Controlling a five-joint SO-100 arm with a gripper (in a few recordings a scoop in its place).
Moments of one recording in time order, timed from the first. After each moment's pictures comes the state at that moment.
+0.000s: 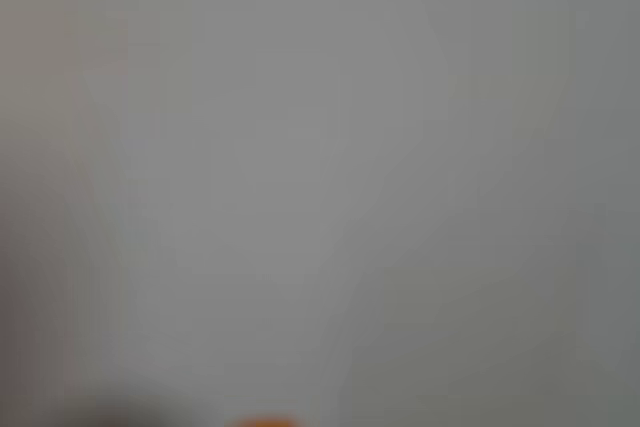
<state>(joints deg) -23.1 192.1 172.0 76.6 0.7</state>
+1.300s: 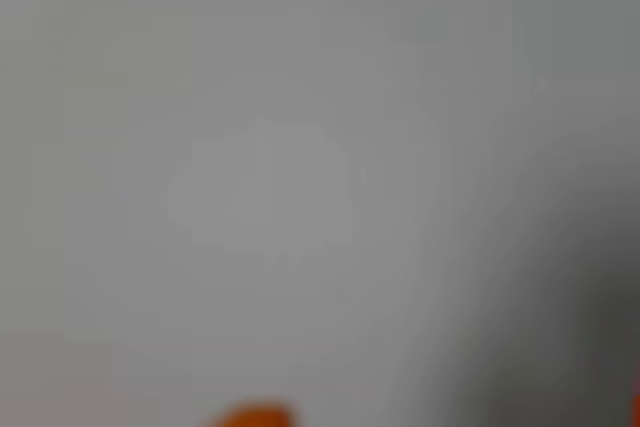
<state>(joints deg) -31.4 140.9 133.9 74.4 60.8</state>
